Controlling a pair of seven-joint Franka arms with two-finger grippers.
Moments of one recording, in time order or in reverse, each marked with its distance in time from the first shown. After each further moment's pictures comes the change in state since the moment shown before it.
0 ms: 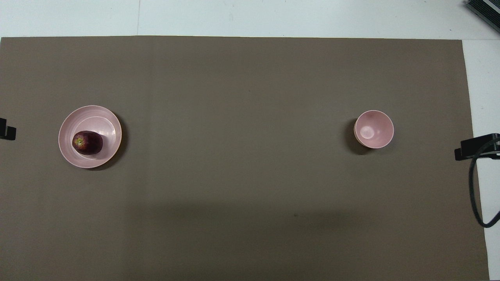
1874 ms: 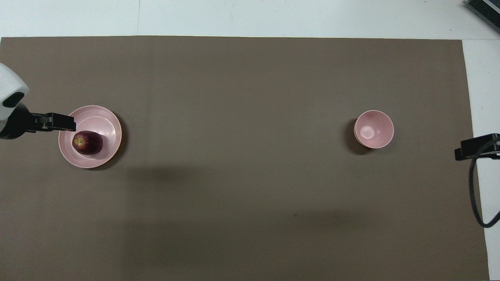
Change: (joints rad) left arm 0.005 -0.013 0.004 -0.559 0.000 0.630 0.002; right arm 0.000 0.000 0.000 0.000 0.000 0.000 0.000
